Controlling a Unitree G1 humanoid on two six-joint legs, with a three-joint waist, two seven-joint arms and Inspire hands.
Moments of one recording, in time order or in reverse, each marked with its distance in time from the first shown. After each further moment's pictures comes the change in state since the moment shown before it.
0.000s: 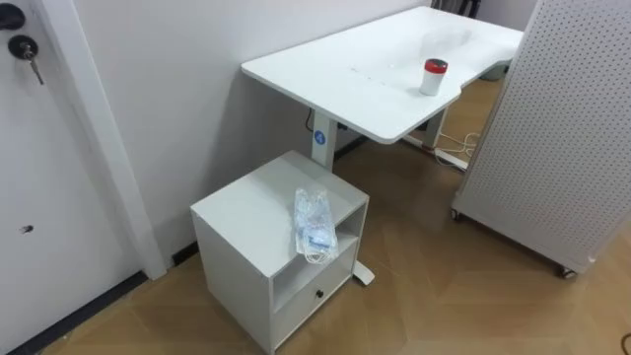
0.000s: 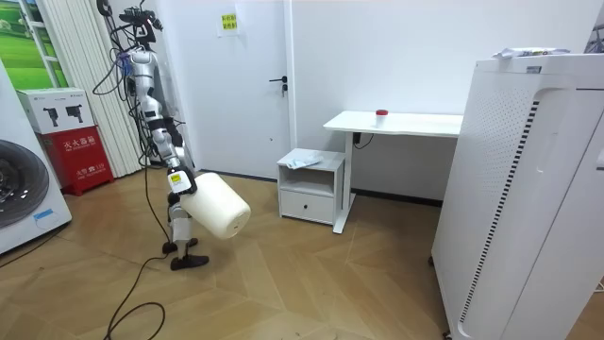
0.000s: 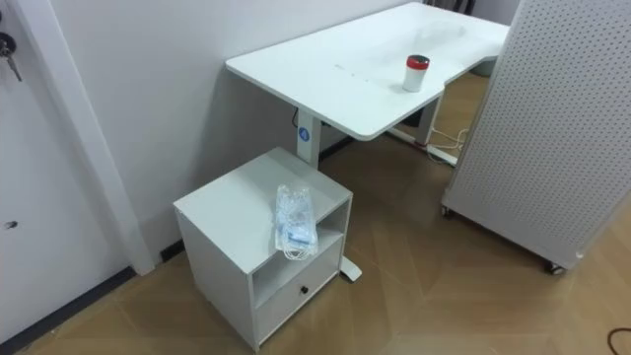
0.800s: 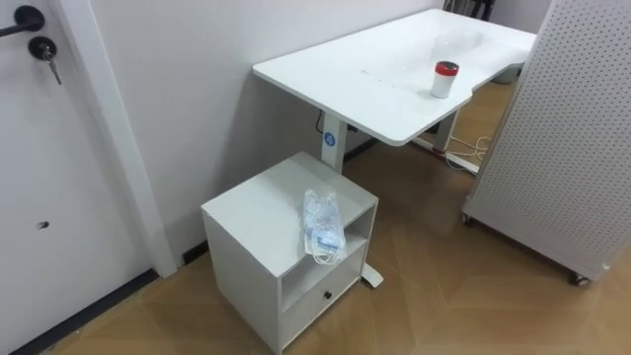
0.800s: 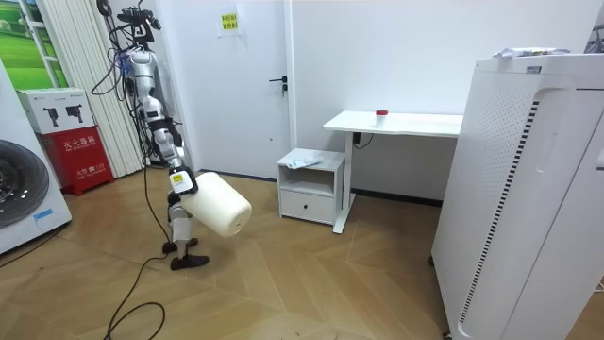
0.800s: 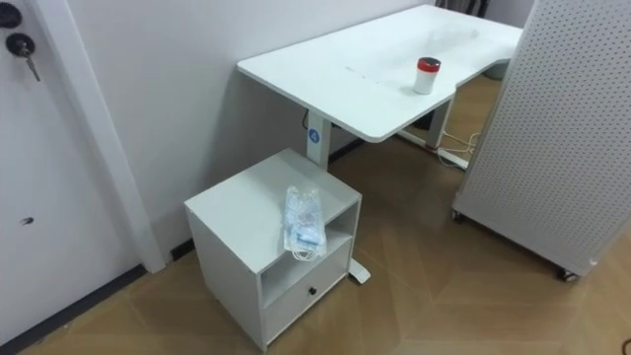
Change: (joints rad) left arm 0.012 0.001 -0.010 0.048 0.003 0.000 0.001; right arm -0.011 -0.003 0.044 0.040 0.015 -0.003 0.007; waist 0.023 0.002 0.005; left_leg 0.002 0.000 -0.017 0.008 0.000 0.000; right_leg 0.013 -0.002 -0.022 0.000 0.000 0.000
